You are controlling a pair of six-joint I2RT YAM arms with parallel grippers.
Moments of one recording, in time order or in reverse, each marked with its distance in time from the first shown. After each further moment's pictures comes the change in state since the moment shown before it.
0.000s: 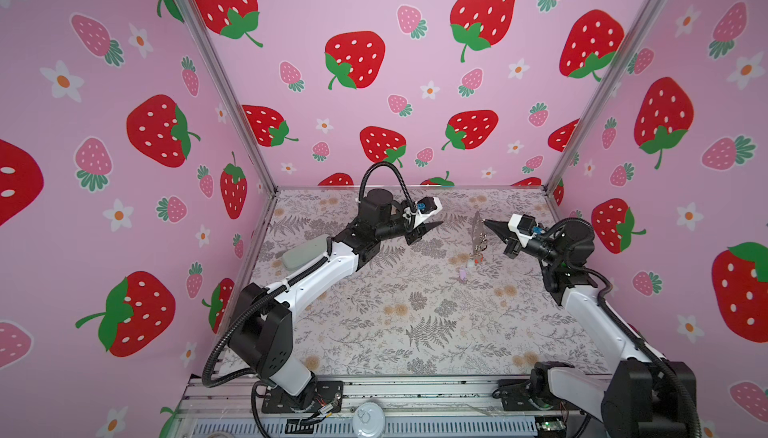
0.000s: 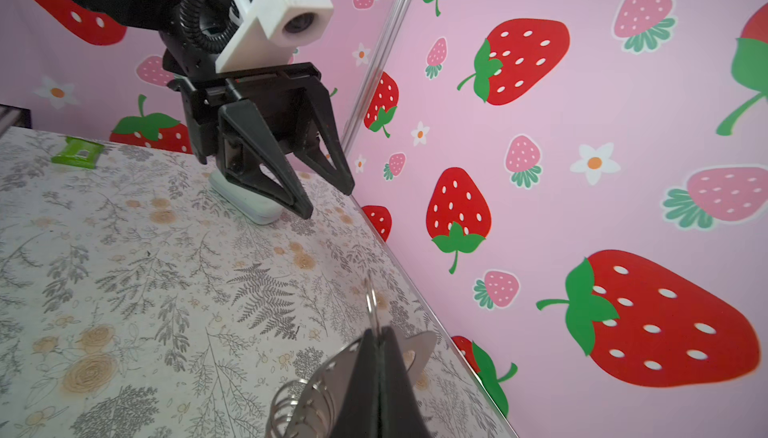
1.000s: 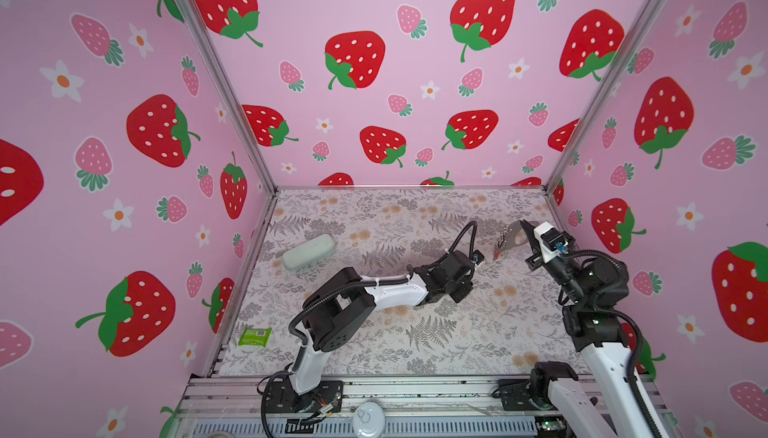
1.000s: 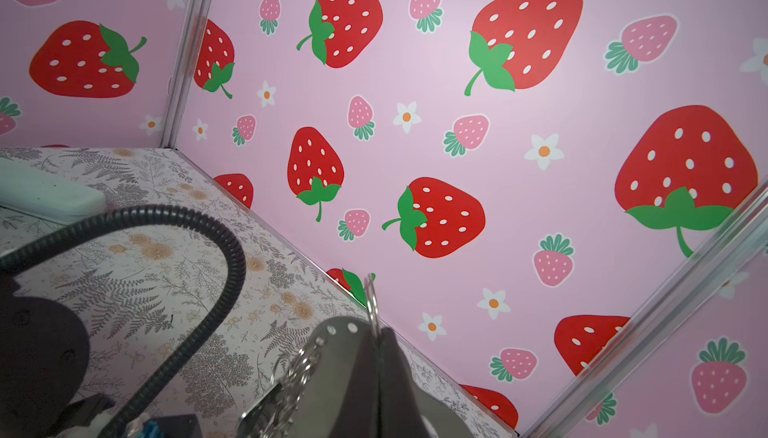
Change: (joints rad) left arm -0.426 0.438 0.113 -0.183 -0.611 -0.519; right arm -0.003 -0.452 -0.071 -0.307 0.514 -0.004
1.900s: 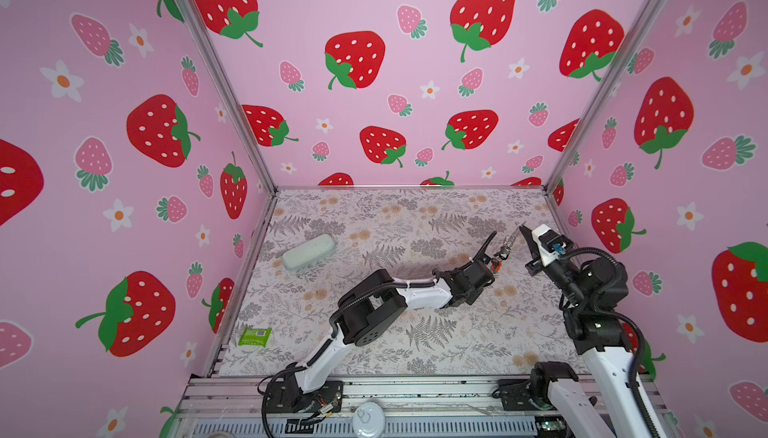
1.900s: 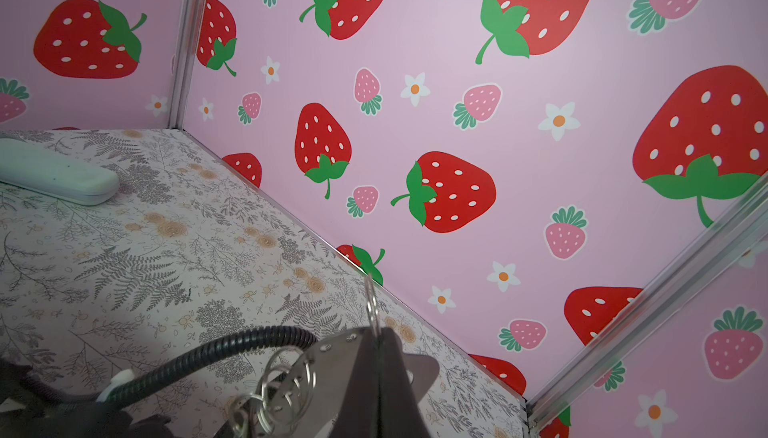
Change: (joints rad) left arm -0.056 0.242 0.246 -0.135 -0.240 -0.166; right arm 0.000 -0.022 0.005 -0.111 0.002 -0.021
